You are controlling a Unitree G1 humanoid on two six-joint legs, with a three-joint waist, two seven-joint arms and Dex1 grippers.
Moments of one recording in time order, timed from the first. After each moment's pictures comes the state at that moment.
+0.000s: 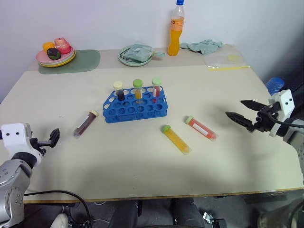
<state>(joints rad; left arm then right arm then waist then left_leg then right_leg) 0.13 0.52 0.63 -0.40 -0.47 0.71 -0.20 -0.28 -0.85 -0.32 0.09 0.45 0.44 0.91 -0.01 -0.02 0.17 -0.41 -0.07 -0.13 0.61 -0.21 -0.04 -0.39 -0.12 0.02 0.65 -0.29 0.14</state>
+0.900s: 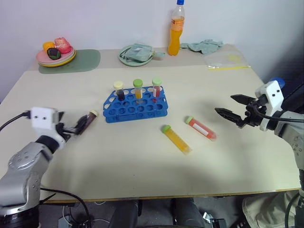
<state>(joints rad) -0.05 0.55 0.37 -0.41 -0.47 0.62 -0.40 -0.33 -0.91 -0.21 -0.23 0.45 0.74 0.78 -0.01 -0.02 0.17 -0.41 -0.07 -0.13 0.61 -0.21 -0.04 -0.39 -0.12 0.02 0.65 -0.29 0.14</state>
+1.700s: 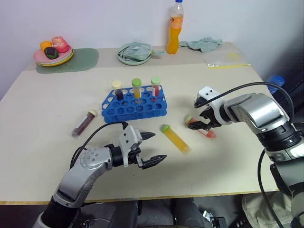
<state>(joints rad) -0.09 0.49 -0.23 -0.47 -0.41 0.45 -0.76 -0.90 -0.79 0.43 0.05 0.33 1.33 0.77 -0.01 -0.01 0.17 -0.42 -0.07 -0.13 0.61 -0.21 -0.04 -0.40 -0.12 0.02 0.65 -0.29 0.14</state>
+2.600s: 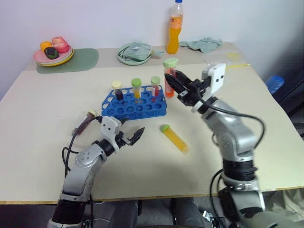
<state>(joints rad) -0.10 0.30 -0.02 -0.23 -0.30 0.27 -0.47 -0.52 -0.05 0.01 -0.22 0.32 0.38 0.34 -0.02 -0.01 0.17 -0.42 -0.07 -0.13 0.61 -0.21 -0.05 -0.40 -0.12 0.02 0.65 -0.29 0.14</state>
